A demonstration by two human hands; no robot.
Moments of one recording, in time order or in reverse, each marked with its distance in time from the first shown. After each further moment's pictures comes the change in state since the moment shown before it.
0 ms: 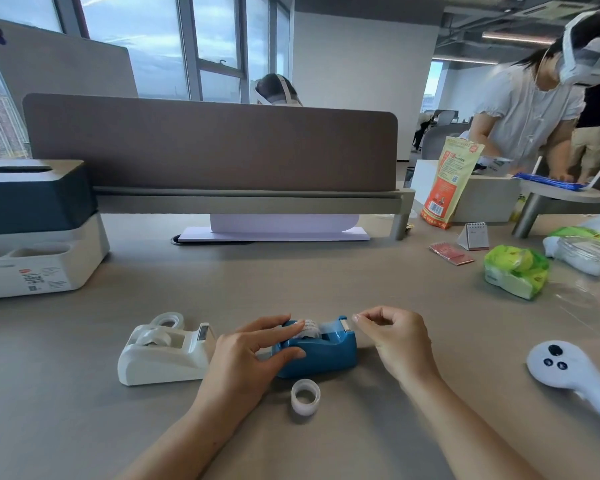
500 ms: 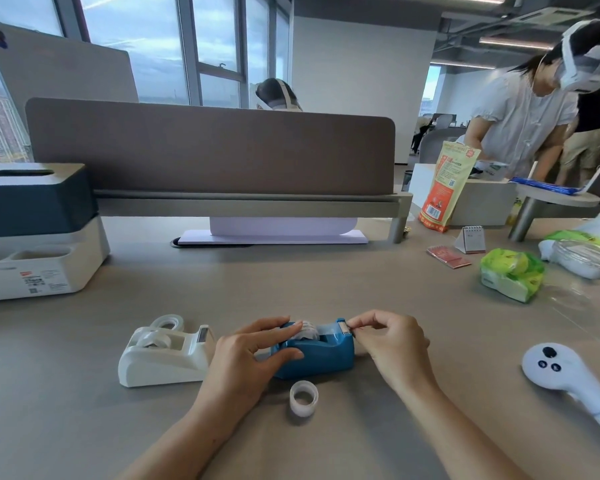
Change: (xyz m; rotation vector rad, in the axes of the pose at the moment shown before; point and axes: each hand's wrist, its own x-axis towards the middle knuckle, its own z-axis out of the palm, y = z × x) left_hand 0.002 -0.002 0.001 -0.014 -0.018 -0.015; right_hand -0.007 0.000 -0.004 -0.064 -0.016 -0.085
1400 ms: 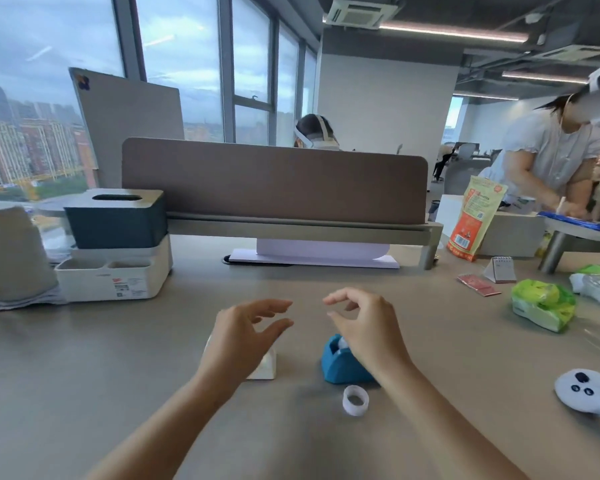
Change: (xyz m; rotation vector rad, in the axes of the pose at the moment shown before) left_hand -0.004 0.019 -0.098 0.069 0.170 -0.053; right_hand -0.024 -0.096 0.044 -0.030 -0.047 -0.412
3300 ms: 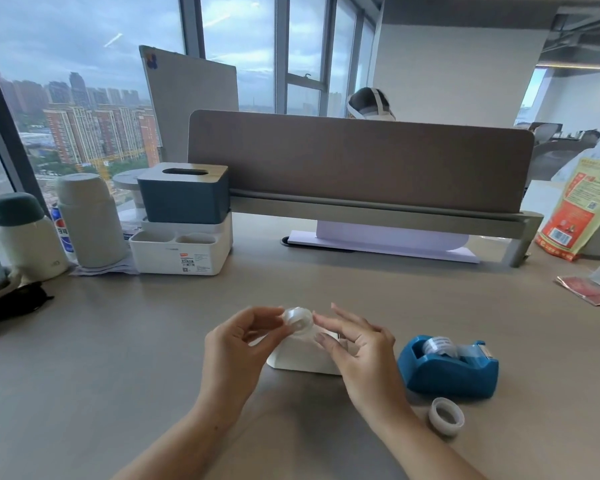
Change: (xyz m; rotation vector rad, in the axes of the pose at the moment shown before) left_hand -0.031 -0.060 -0.051 -0.365 0.275 -0.191; right_hand -0.038 -0.031 0.109 0.300 -0.160 -0.038
